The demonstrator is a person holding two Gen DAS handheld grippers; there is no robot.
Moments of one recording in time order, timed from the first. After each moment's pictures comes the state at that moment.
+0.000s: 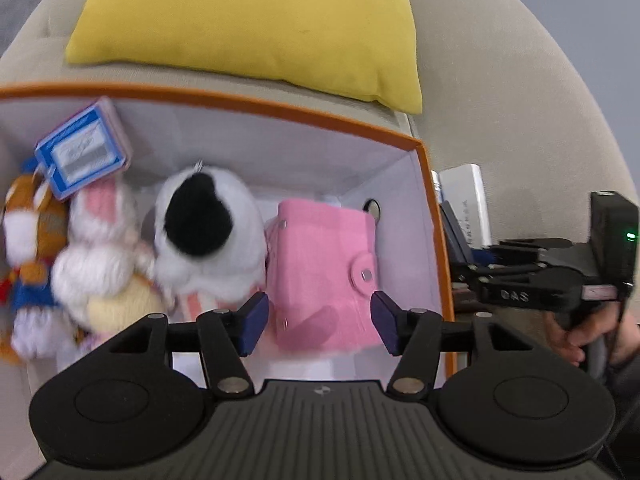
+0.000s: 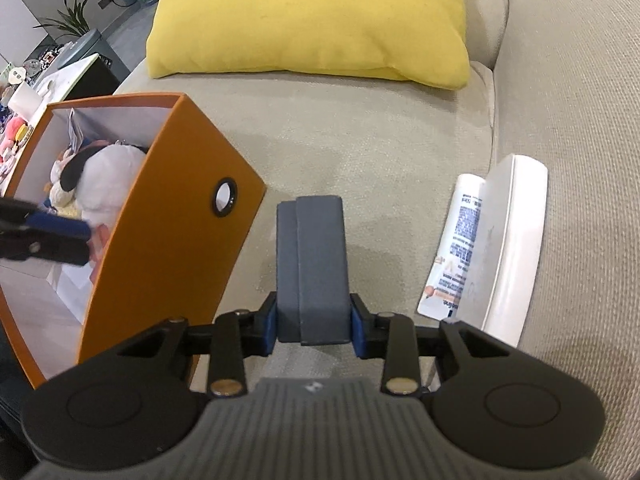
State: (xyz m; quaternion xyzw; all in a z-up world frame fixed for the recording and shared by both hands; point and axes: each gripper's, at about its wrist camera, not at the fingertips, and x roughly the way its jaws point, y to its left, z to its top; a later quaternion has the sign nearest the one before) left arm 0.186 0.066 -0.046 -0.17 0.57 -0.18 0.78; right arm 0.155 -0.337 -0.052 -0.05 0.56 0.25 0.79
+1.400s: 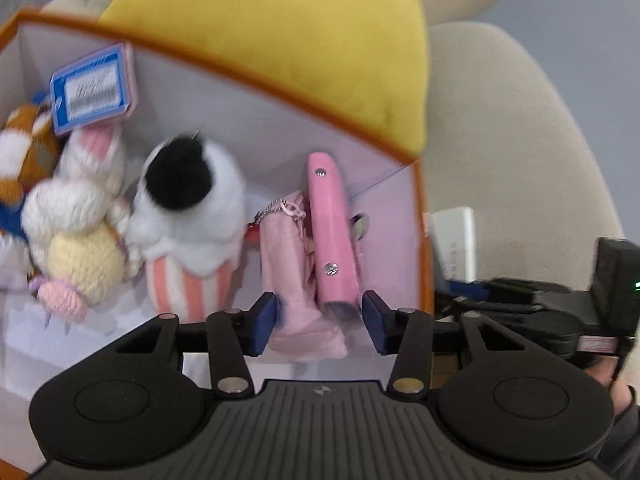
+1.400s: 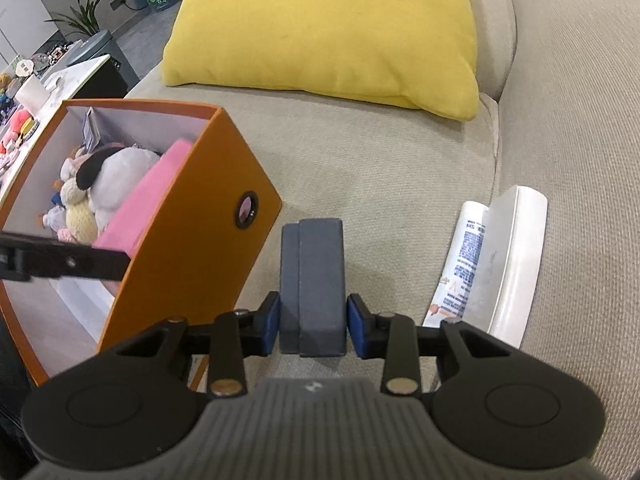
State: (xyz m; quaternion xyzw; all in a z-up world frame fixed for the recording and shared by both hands) left arm 0.187 0.073 -0.060 -0.26 0.51 -0.13 0.81; right arm 0.148 -0.331 -0.042 -0.07 0.52 0.26 0.81
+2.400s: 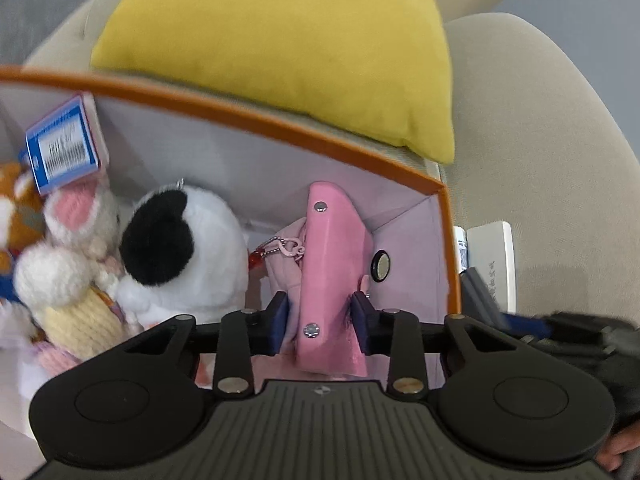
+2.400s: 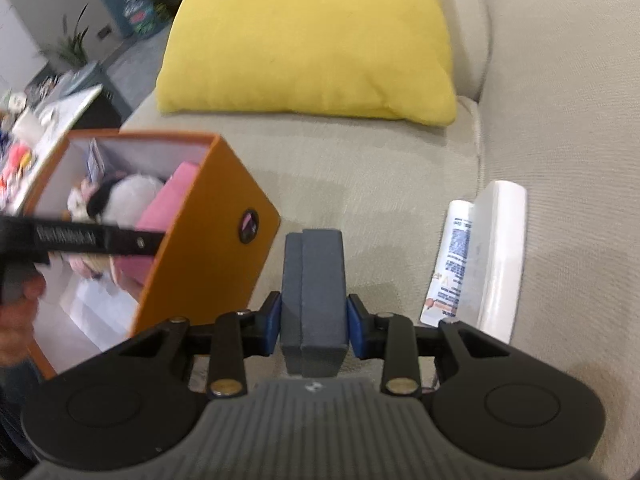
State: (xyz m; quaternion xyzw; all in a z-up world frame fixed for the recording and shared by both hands) left arm 0.221 0.055 -0.071 -0.19 0.52 -0.08 0.83; right arm 0.133 -0.343 -0.023 -0.02 0.51 0.23 0.83
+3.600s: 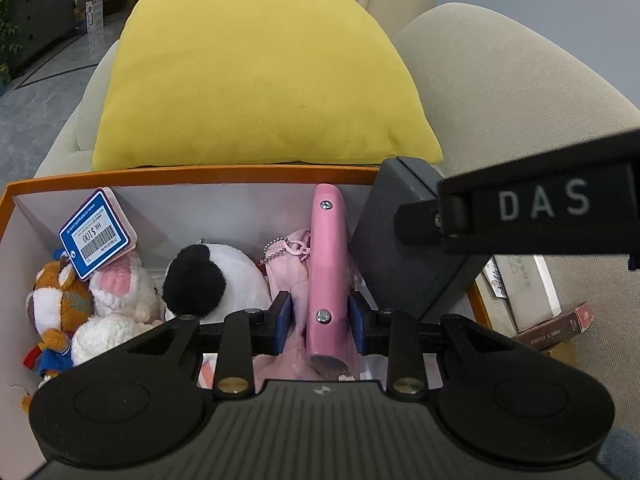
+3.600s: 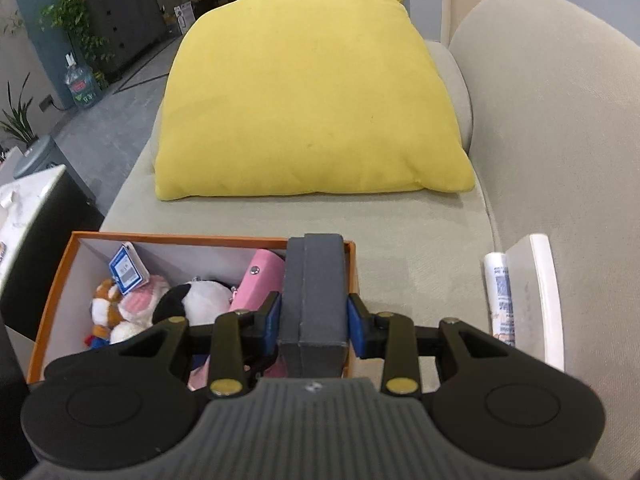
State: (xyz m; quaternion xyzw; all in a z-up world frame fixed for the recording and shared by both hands) left arm 0.209 0.049 -0.071 -0.05 0.44 -0.10 0.89; right arm 0.117 -0.224 0.018 0.01 0.45 0.12 0.88
